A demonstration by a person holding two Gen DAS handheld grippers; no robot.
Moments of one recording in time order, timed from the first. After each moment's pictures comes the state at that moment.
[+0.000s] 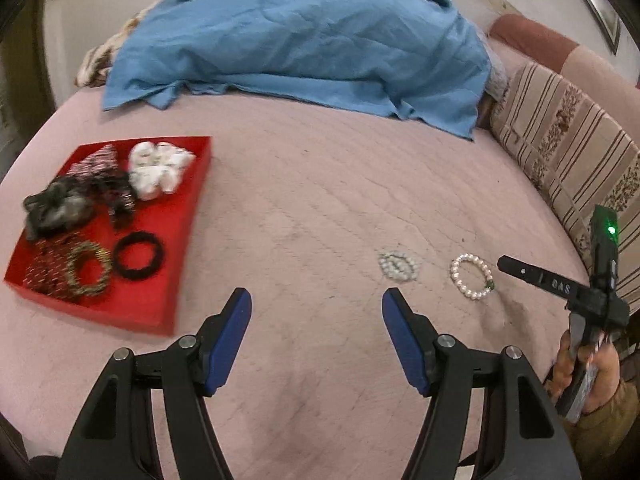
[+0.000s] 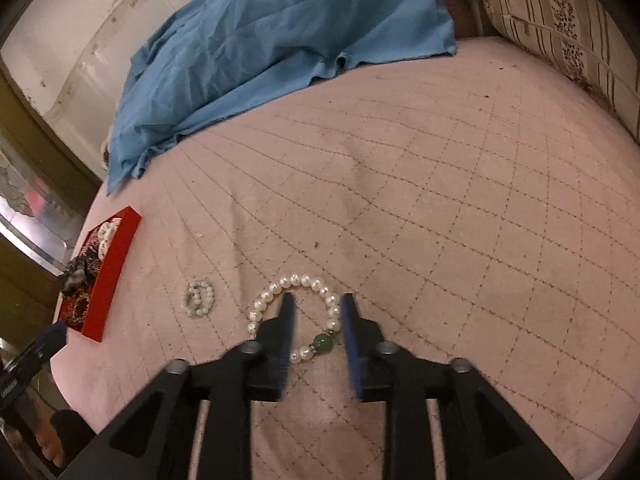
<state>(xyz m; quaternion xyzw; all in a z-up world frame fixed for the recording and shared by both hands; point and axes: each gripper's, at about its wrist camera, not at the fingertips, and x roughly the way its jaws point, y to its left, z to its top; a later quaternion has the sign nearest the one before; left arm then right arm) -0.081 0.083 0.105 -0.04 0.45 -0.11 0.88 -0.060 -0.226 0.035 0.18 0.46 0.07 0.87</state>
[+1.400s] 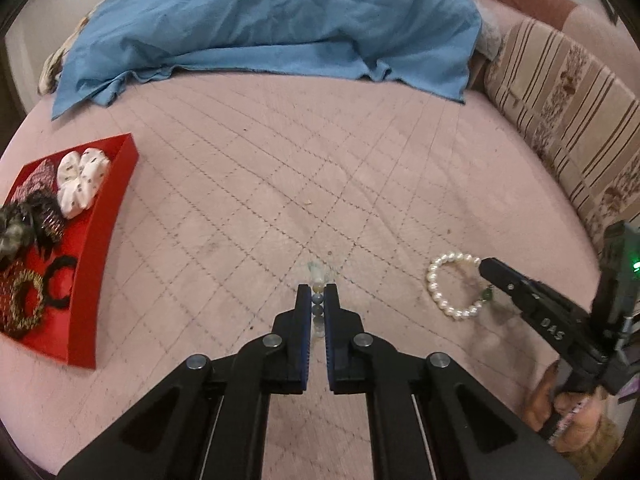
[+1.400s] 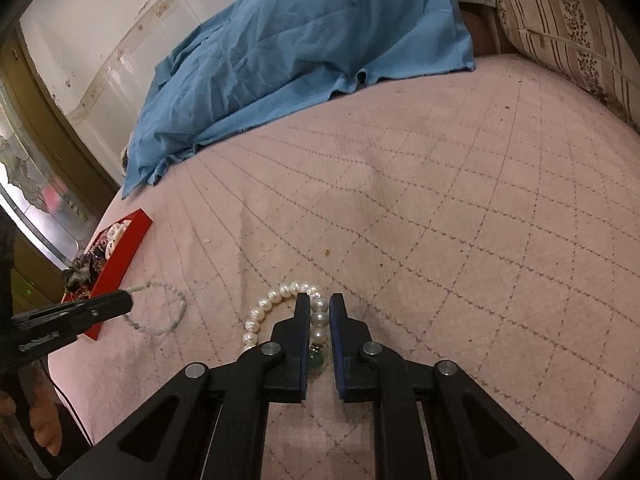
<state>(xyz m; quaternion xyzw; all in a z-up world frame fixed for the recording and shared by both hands) -0.043 0.011 0.082 -0.02 0.50 -0.13 0.86 -0.063 -0.218 0.018 0.17 0.41 0.10 0.89</state>
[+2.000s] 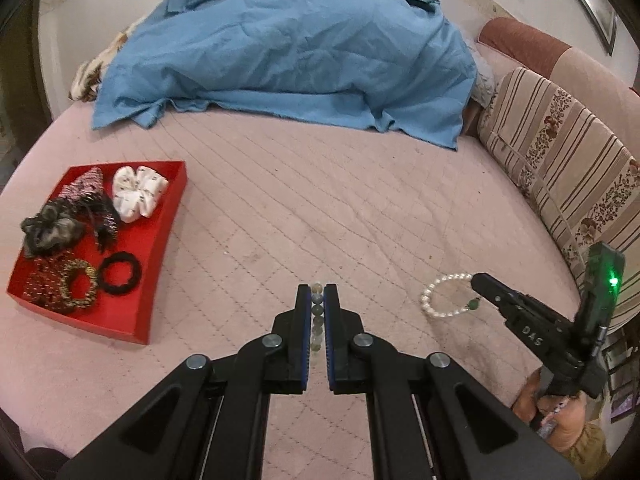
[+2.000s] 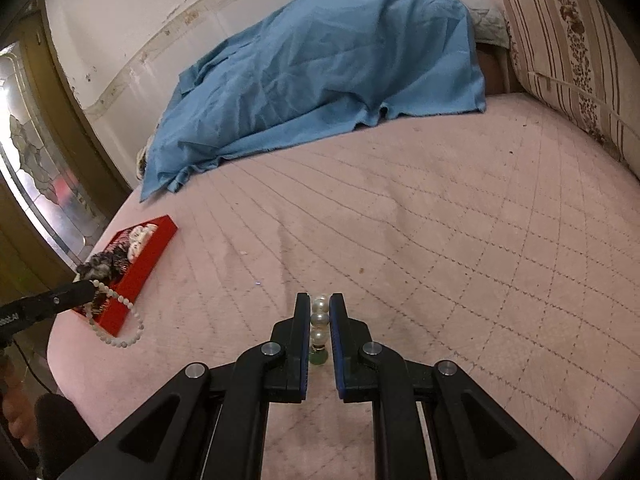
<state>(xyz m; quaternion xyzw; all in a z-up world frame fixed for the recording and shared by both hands) -0.089 0.048 0.137 -0.04 0.44 -0.11 0.89 -0.088 -0.196 0.061 0.14 0.38 0.10 0.91</state>
